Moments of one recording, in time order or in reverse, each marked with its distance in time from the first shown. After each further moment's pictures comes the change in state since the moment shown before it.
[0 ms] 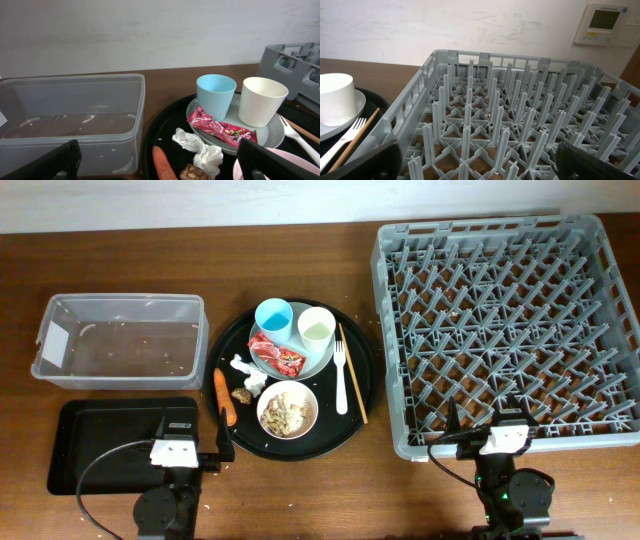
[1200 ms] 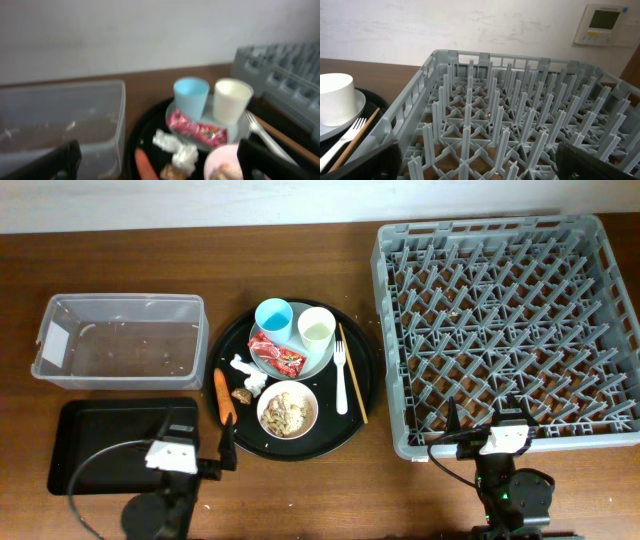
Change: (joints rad) left arm 0.000 0.006 0.155 -0.166 0.106 -0.002; right arm 0.000 0.000 0.000 0.000 0.000 0.000
